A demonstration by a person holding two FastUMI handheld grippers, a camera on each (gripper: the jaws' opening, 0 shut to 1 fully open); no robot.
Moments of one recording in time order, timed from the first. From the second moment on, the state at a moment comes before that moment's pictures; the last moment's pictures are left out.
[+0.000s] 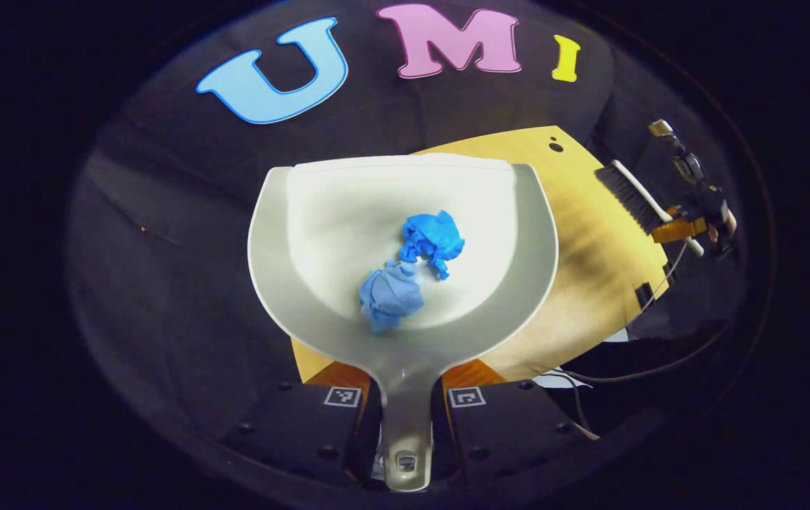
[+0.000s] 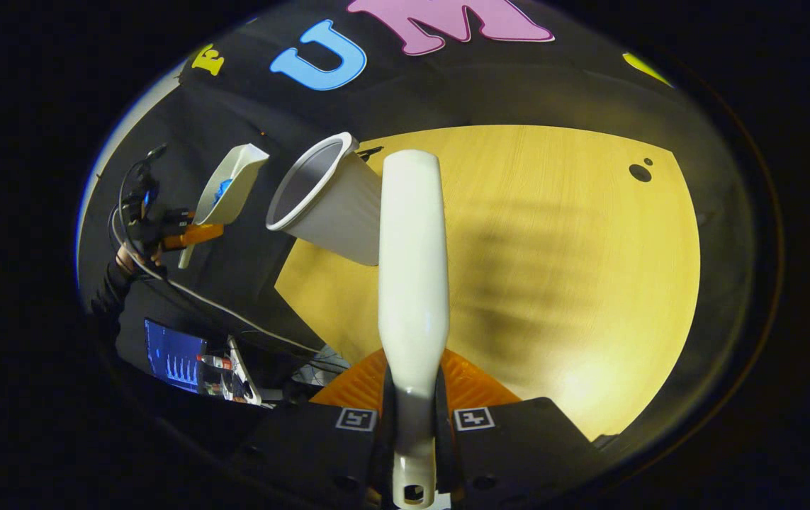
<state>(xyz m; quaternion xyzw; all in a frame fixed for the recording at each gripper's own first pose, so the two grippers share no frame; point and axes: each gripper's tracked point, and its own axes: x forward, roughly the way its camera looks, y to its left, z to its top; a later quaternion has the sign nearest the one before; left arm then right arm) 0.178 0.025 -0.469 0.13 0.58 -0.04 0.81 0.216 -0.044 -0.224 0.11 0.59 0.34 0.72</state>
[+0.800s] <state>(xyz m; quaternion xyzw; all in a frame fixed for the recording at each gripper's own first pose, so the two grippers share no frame) 0.248 0.087 -0.455 0.43 0.60 0.00 0.68 0.172 -0.092 -0.249 0.10 0.58 0.29 0.76</state>
